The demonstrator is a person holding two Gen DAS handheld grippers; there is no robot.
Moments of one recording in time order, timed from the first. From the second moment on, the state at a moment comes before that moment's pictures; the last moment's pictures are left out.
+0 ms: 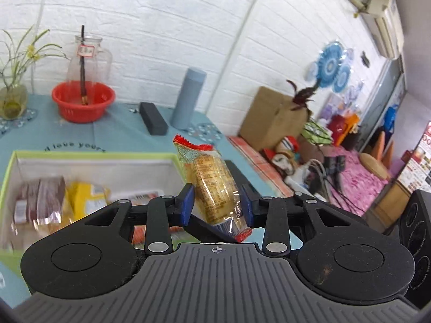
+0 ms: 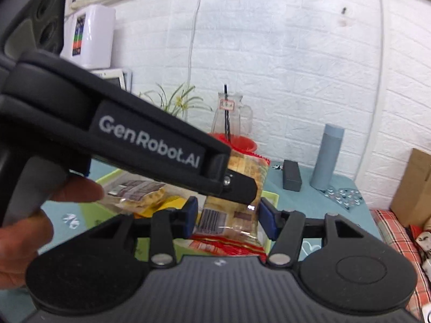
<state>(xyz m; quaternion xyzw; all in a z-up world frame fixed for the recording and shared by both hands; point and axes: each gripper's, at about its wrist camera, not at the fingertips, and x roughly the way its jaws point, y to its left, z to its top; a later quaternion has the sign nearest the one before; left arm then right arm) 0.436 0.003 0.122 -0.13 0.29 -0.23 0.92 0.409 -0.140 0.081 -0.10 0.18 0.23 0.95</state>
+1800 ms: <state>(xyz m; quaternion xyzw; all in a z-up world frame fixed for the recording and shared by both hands) 0.185 0.195 0.006 -0.26 0.31 0.00 0.91 0.199 -0.083 0.000 -0.02 0.28 0.33 0.90</state>
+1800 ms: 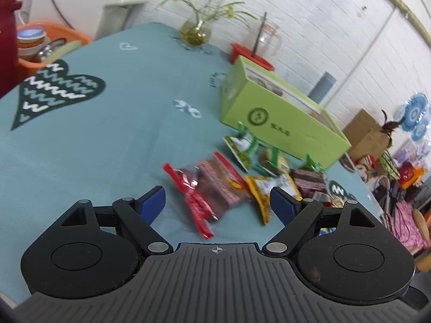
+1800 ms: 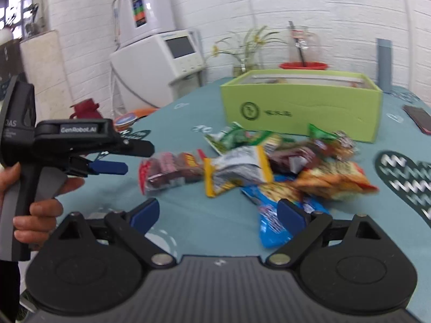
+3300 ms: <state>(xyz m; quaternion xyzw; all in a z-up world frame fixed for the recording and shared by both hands) 0.241 0.181 0.042 -0.19 0.32 -0.13 0.92 0.247 0.005 0.020 -0.08 0.24 0.40 0.88</state>
